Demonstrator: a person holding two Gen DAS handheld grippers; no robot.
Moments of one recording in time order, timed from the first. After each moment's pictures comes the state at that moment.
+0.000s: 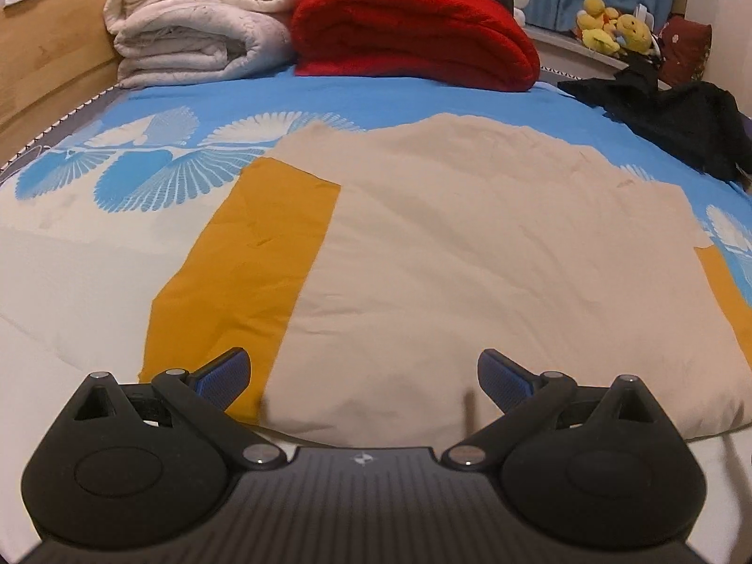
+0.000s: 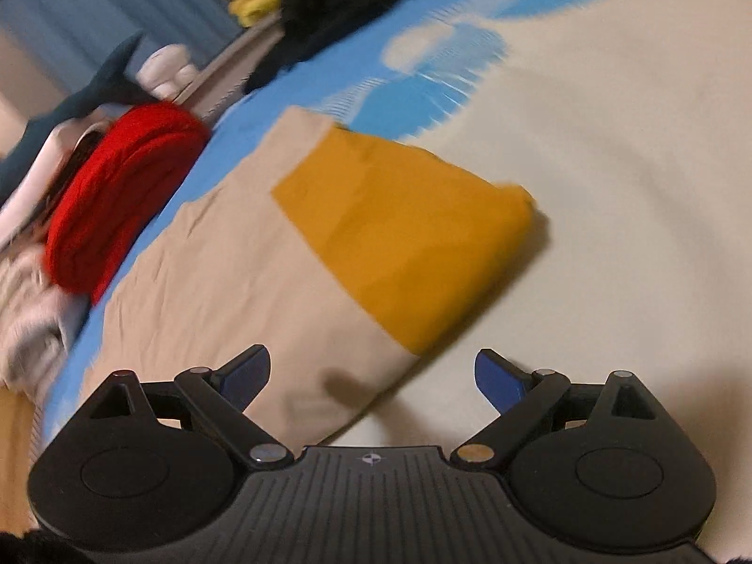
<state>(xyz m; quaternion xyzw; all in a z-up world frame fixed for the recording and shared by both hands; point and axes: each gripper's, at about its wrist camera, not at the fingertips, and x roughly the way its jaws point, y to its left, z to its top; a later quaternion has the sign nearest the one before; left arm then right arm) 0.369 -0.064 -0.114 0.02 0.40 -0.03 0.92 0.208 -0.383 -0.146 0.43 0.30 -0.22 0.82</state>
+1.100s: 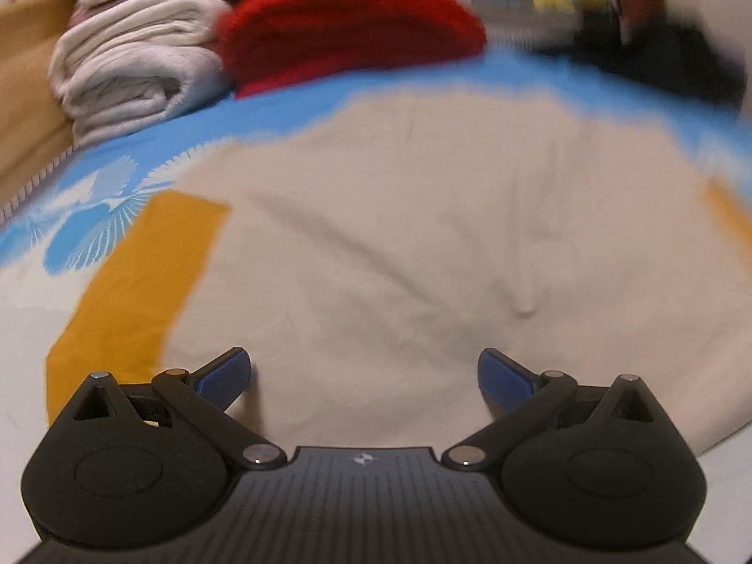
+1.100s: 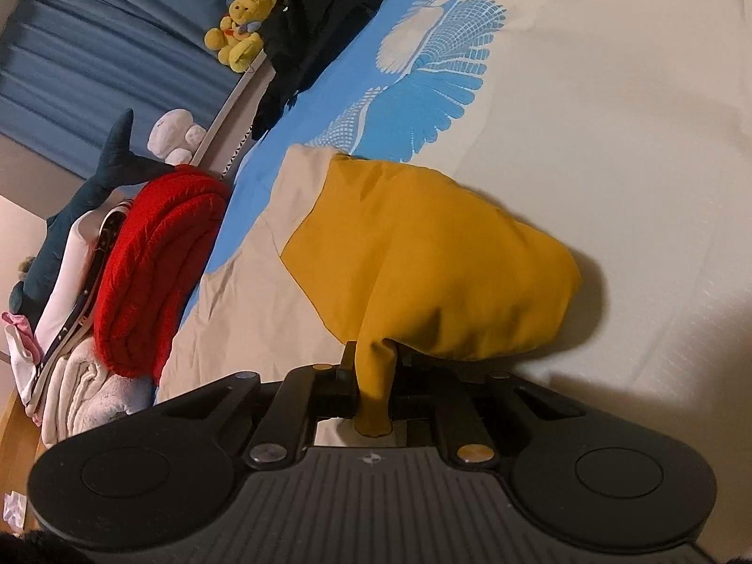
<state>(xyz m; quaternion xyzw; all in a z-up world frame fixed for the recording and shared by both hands) 0.401 -0.148 -0.175 0.14 0.38 -0.05 0.91 0.249 -0.417 -0.177 0.53 0.22 -0.18 0.80</state>
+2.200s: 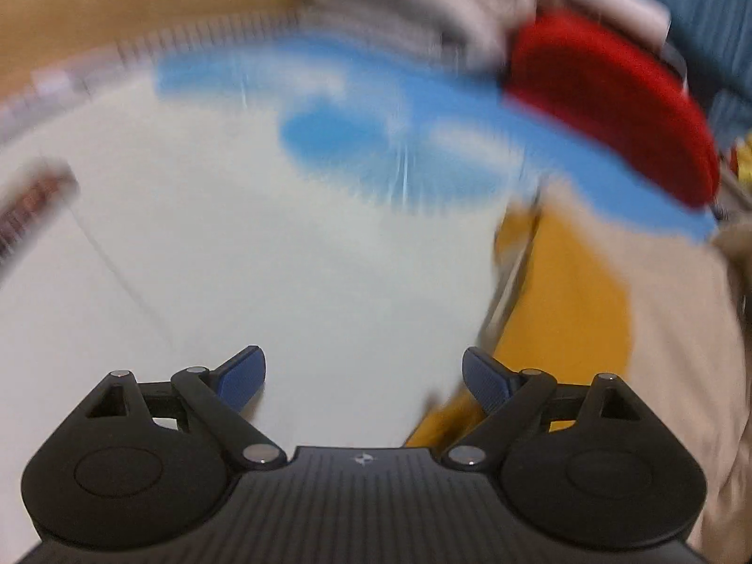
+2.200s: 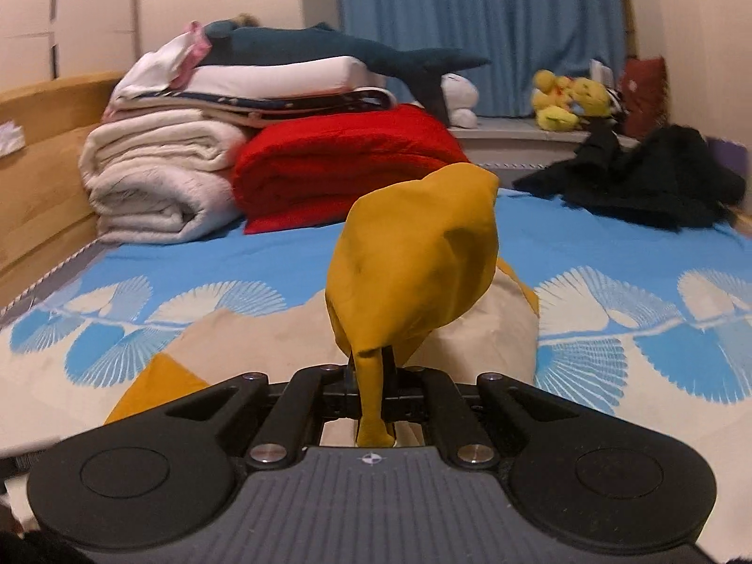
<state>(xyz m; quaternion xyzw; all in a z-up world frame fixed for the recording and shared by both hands) 0.435 0.115 -0.173 -0.15 0.43 0.11 0.89 0.357 -0.173 -0.034 0.09 0.23 -0.05 0.97</state>
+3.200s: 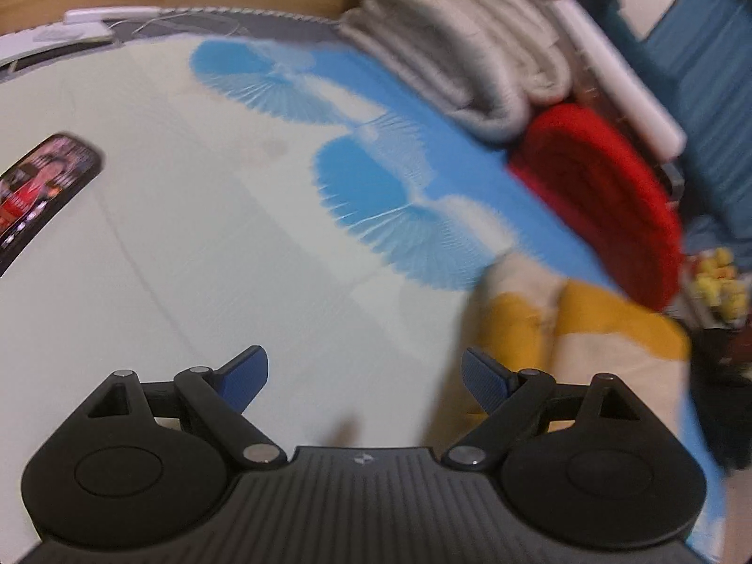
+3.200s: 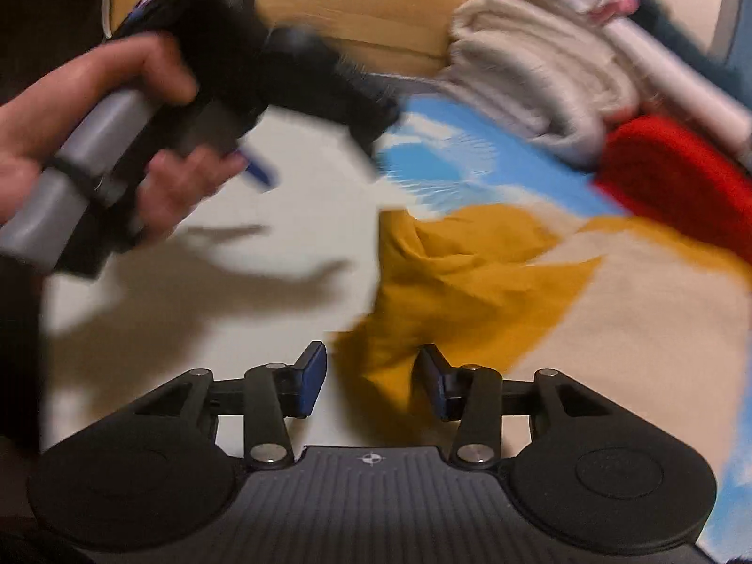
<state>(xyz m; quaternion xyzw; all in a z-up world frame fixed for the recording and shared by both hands) 0.416 0.198 -0.100 -0.28 0.36 0.08 0.89 0.306 0.035 -0.106 -0.19 0.30 0.32 0.88</state>
